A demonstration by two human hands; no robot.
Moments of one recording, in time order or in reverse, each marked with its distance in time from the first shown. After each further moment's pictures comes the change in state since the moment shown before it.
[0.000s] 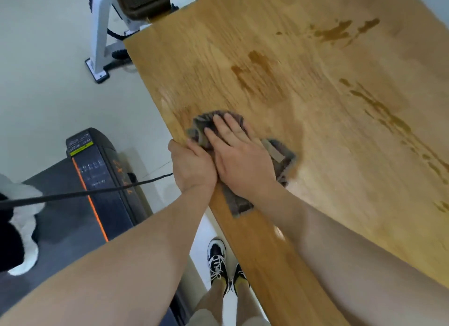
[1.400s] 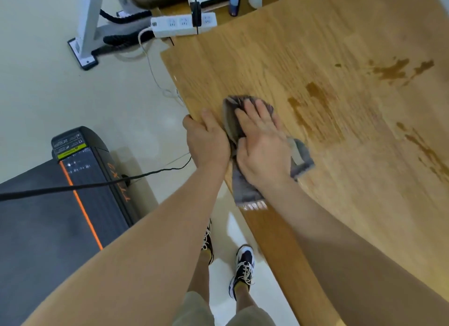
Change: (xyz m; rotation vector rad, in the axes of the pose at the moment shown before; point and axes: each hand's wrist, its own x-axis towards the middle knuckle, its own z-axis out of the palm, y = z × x) left_hand 0.130 0.046 -0.010 -0.429 -0.167 -0.133; right_hand 0.116 -0.036 0.006 0.165 0.054 0.253
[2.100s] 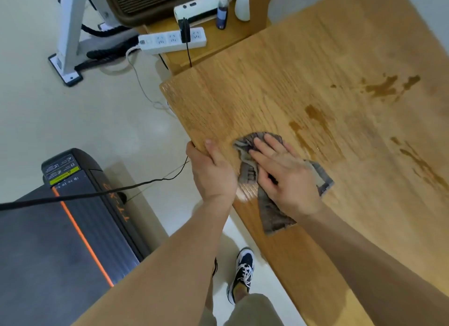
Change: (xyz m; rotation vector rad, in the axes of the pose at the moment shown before) left_hand 0.003 -0.003 0.000 0.036 -0.059 0.056; right_hand -0.009 0.036 -0.011 -0.016 -0.003 -0.170
